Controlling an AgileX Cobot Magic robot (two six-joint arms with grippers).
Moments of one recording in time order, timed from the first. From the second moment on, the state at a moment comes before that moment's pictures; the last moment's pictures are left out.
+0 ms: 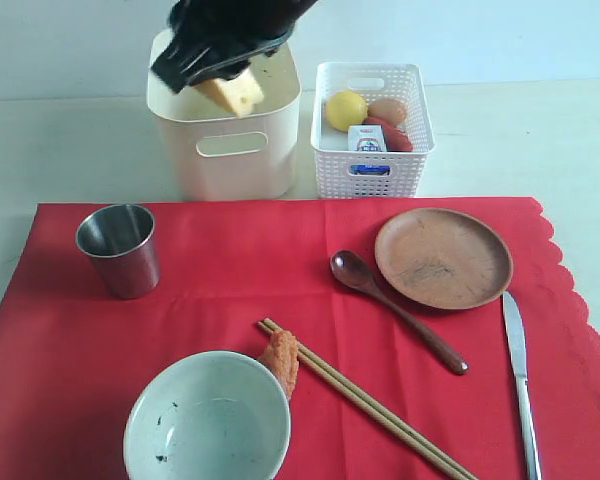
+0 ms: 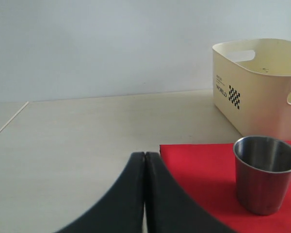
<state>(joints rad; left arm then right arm) 0.01 0.01 0.00 0.01 0.21 0.08 0.71 1.77 -1.61 0.20 0.73 -0.44</state>
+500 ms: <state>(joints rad) 0.01 0.01 0.00 0.01 0.21 0.08 0.37 2.02 -1.61 0.20 0.48 -0.30</state>
